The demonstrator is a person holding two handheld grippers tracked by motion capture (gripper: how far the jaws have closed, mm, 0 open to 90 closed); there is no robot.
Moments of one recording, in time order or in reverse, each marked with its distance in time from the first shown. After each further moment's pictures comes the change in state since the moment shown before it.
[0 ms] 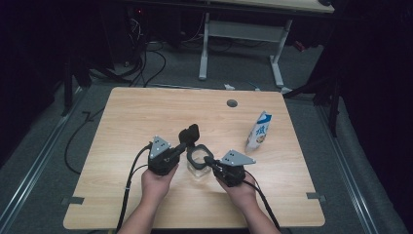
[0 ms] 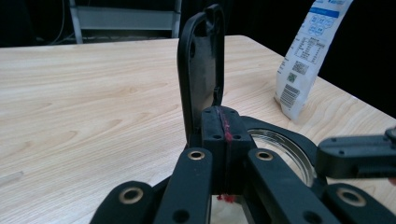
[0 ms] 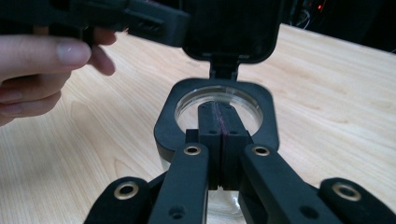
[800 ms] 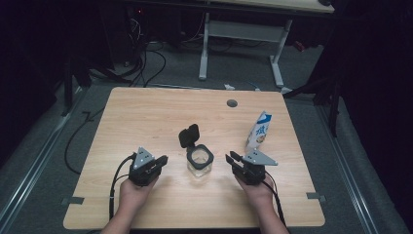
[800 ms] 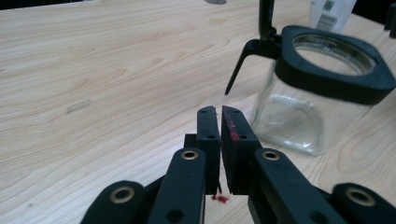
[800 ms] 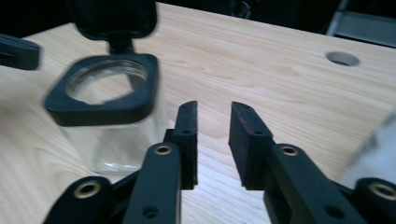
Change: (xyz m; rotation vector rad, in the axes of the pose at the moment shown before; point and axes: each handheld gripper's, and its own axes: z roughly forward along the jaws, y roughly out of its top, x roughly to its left) left arm 0.040 -0.038 -0.032 0.148 0.042 0.106; right arm -0.040 -0.023 -0.034 0.011 -0.203 0.096
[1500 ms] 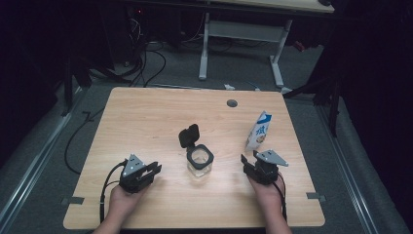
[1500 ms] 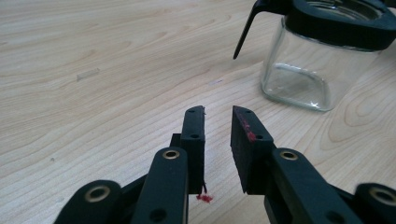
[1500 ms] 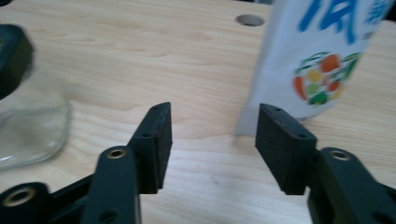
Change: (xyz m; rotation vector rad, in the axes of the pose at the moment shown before) left arm 0.015 -0.026 -0.012 0.010 -0.045 0.003; right arm -0.031 -0.016 -0.011 0.073 -0.263 0.100
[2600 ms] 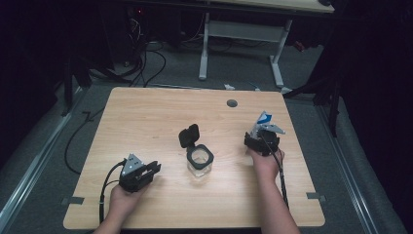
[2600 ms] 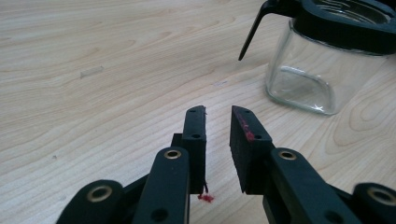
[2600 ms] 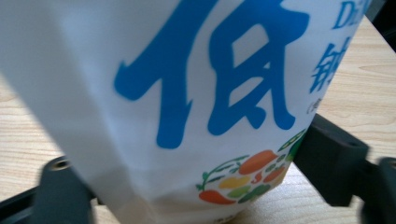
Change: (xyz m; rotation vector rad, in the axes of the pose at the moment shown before) left arm 0.003 -0.003 0.002 -0.007 -0.004 -0.035; right arm -0.046 0.039 0.080 0.108 -0.189 0.158
